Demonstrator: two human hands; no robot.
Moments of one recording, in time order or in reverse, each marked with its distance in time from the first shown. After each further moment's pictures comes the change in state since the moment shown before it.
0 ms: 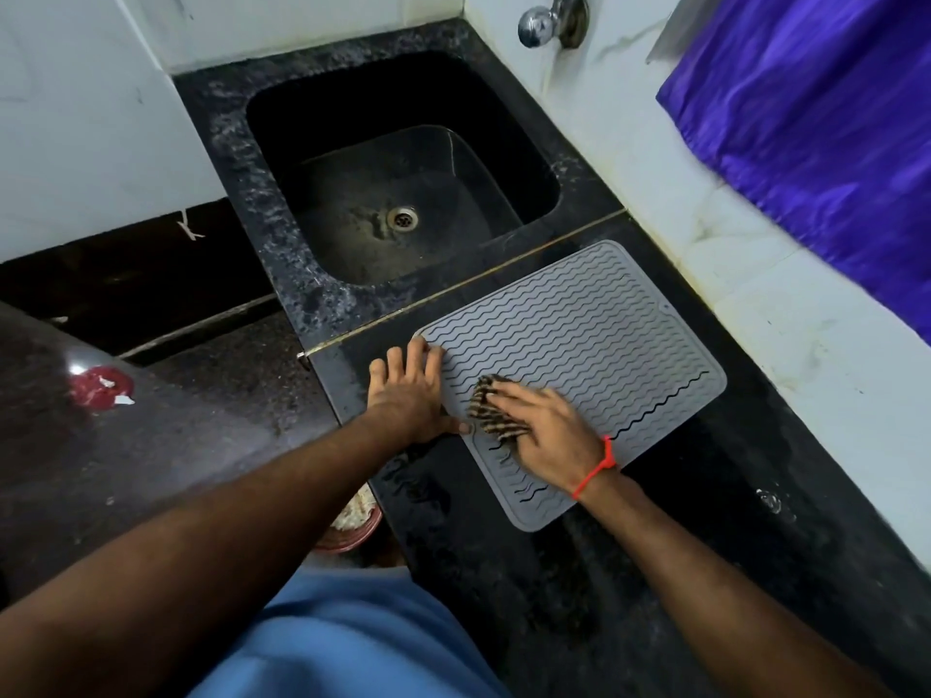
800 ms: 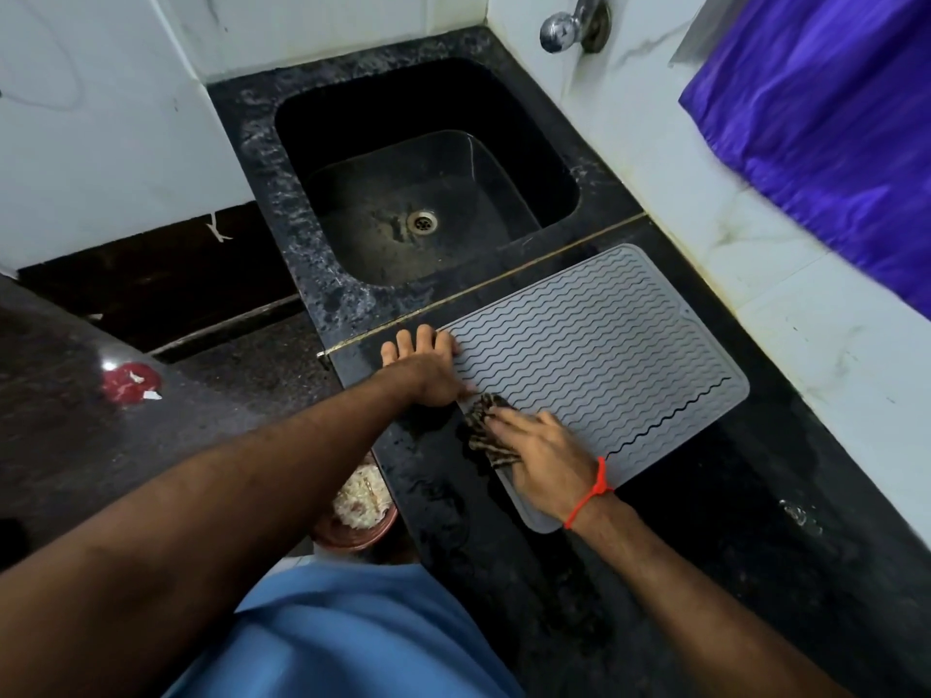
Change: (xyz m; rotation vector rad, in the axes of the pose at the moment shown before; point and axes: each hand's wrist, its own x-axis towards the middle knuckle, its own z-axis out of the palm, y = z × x) left_hand 0.026 -0.013 -0.023 -0.199 -0.095 -0.051; right_hand -0.012 -0.021 0.018 -0.148 -0.001 -0.065
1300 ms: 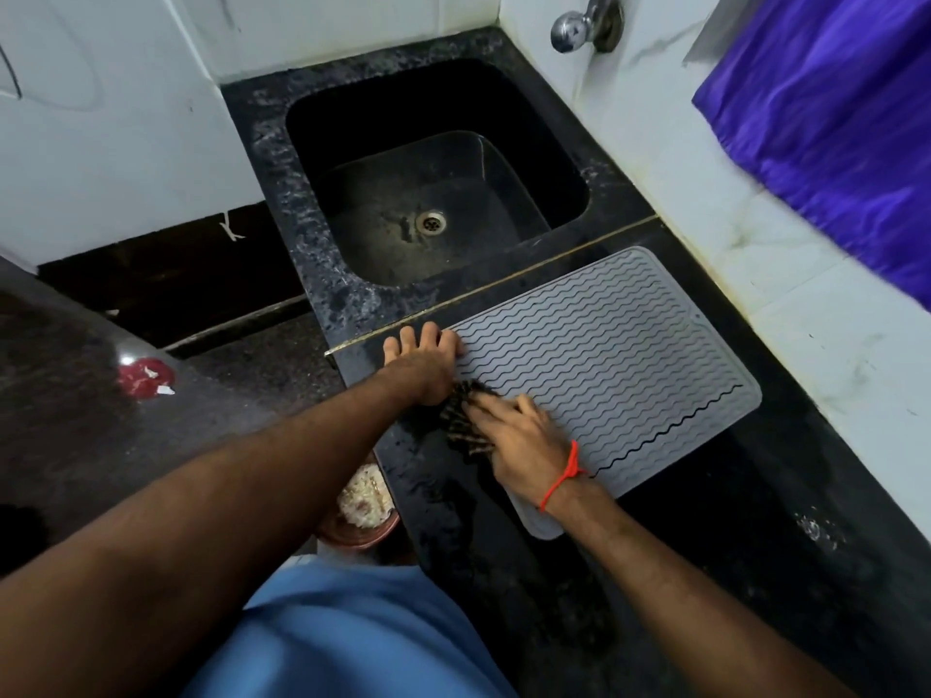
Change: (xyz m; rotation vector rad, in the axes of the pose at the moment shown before) left_hand 0.006 -0.001 0.002 0.060 0.068 0.020; right_hand 0.027 -0.009 0.009 -0.001 -0.021 -0.009
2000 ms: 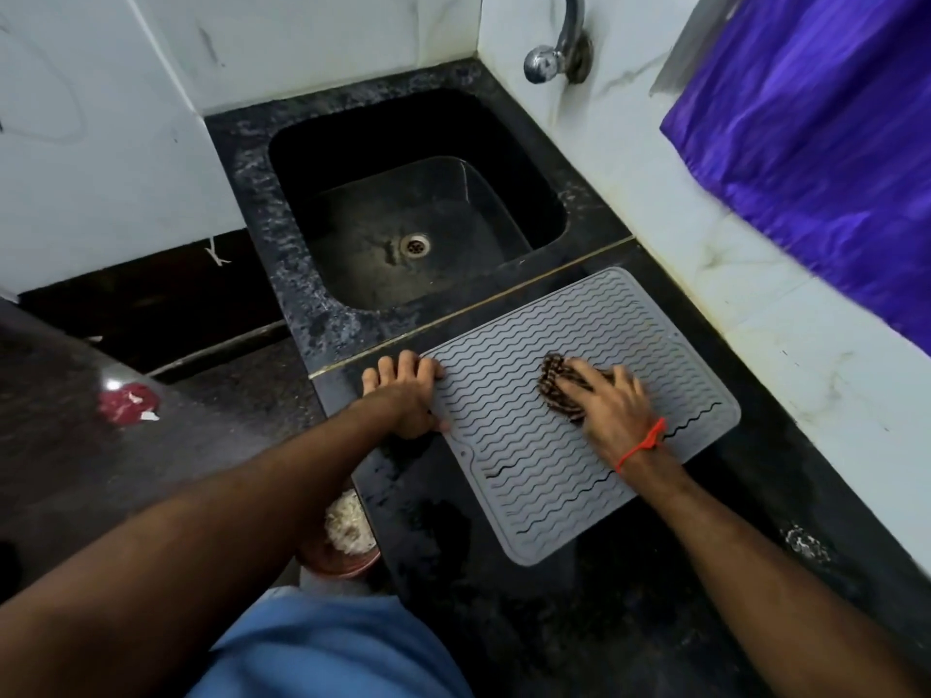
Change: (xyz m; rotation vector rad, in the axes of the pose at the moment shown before) left_hand -0.006 0.000 -0.001 0.008 -0.051 0.016; right_hand 0.003 0.130 -0.037 -0.265 0.045 0.223
